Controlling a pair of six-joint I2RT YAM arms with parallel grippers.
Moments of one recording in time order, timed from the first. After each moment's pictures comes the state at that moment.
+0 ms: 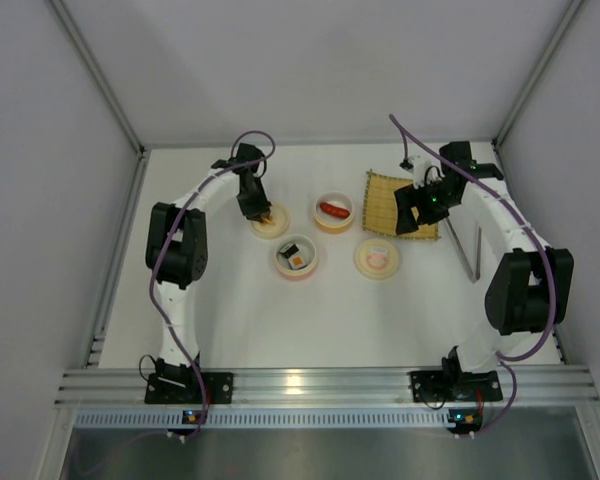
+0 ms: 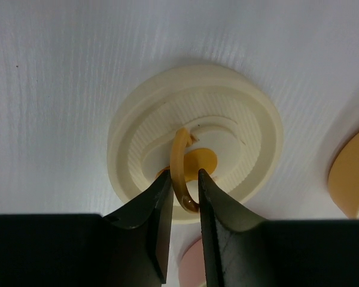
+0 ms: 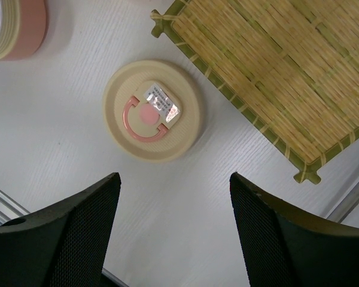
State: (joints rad) left arm -0.28 2.16 1.73 -0.74 0.03 -0.59; right arm 0.08 1.65 1.42 -0.93 -0.44 -0.35
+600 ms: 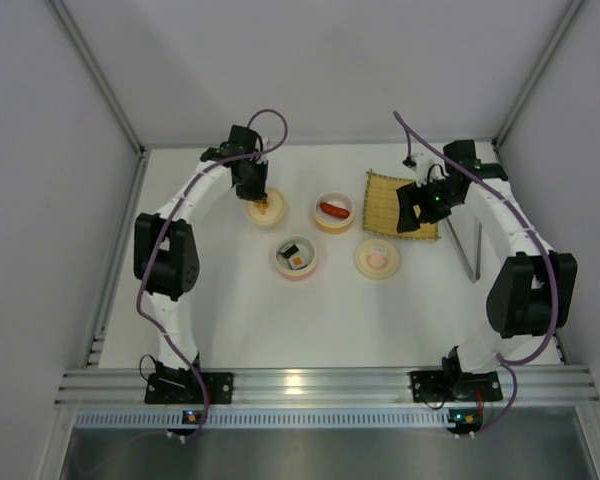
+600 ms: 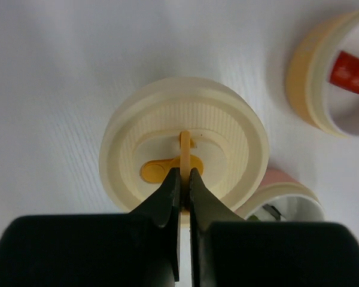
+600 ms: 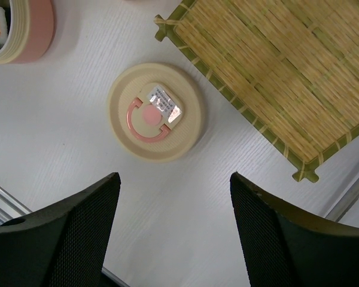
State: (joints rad) left arm -0.29 2.06 1.77 -0.74 0.06 -0.22; right arm 0.07 1.63 1.42 -0.94 -0.46 -0.35
